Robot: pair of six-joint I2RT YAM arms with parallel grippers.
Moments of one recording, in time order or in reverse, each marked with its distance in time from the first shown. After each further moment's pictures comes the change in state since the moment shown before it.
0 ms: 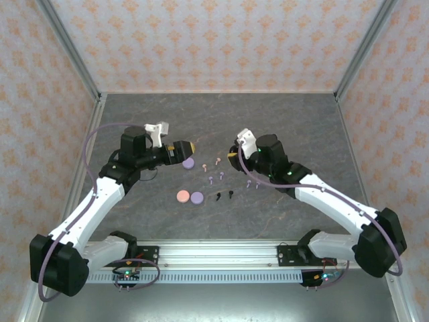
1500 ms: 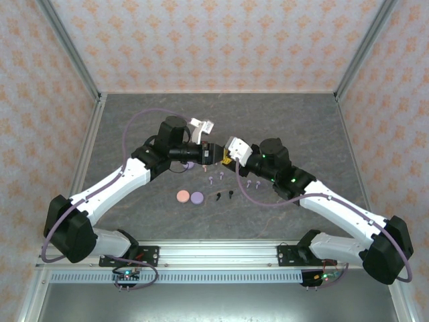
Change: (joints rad) left arm -0.286 0.274 0.230 0.046 0.094 0.001; right arm 0.058 -0.068 -0.023 0.114 -0.112 -0.337
